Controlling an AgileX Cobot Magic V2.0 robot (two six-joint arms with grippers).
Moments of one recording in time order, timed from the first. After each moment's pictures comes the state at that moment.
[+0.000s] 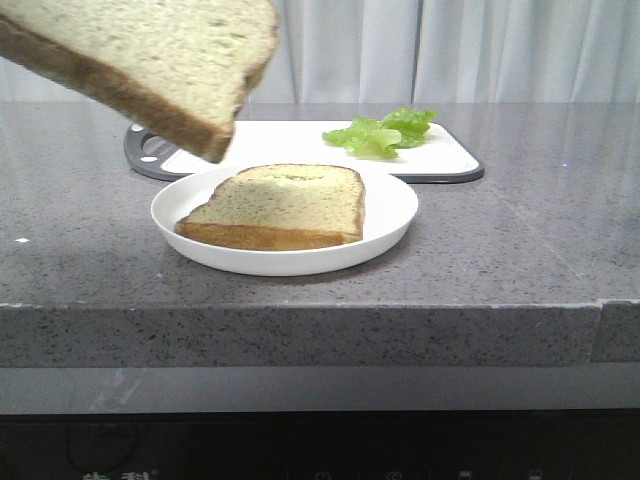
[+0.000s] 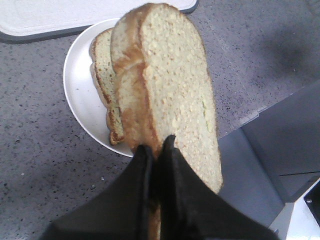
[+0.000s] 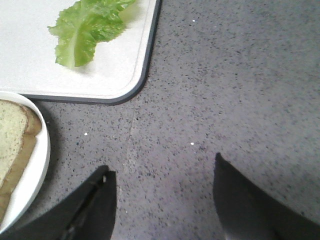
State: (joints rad) left arm -0.33 1.13 -1.12 -0.55 0.99 0.22; right arm 0.06 1.10 -0.95 0.28 0.62 -0.08
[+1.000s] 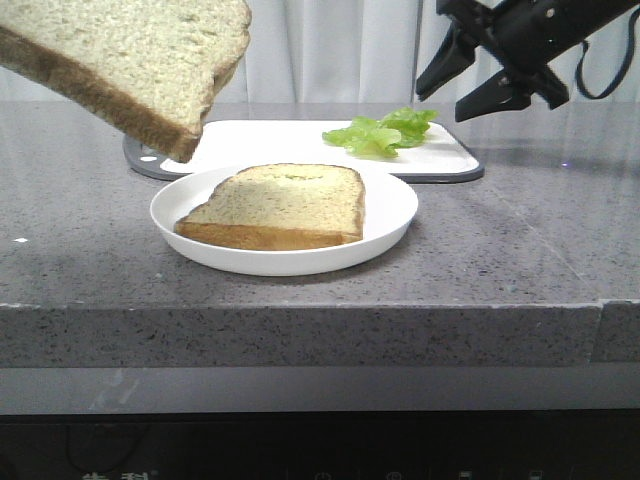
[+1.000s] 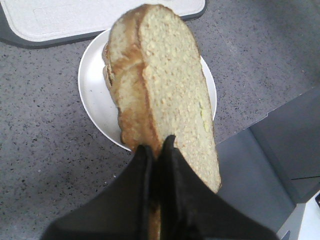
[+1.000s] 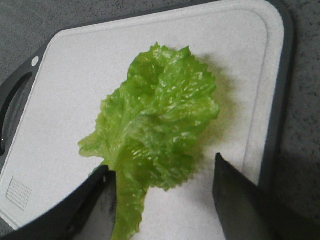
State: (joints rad) left arm -0.33 1.10 -1.11 -0.52 0.99 0.22; right arm 0.02 2.03 -1.66 1.00 0.71 -0.55
